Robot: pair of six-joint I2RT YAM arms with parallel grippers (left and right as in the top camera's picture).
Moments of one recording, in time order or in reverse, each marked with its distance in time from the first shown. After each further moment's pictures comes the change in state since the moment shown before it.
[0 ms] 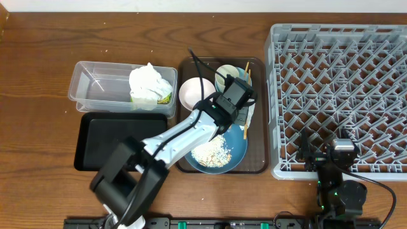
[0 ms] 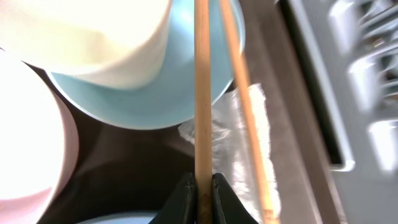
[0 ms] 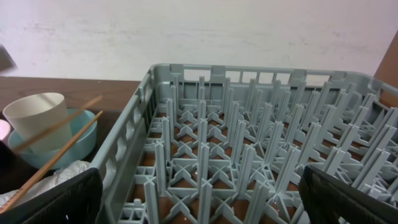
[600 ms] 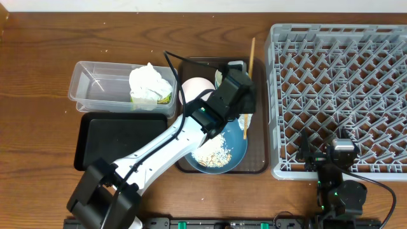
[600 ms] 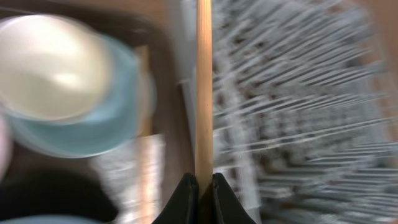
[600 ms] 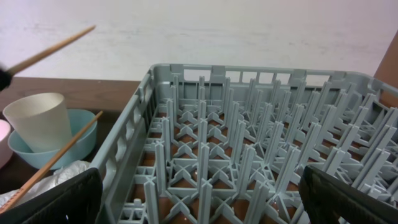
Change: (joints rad) left arm -0.013 -0.157 0.000 0.152 0.115 -0.308; right arm 0.000 0.000 0.000 0.000 0.000 0.000
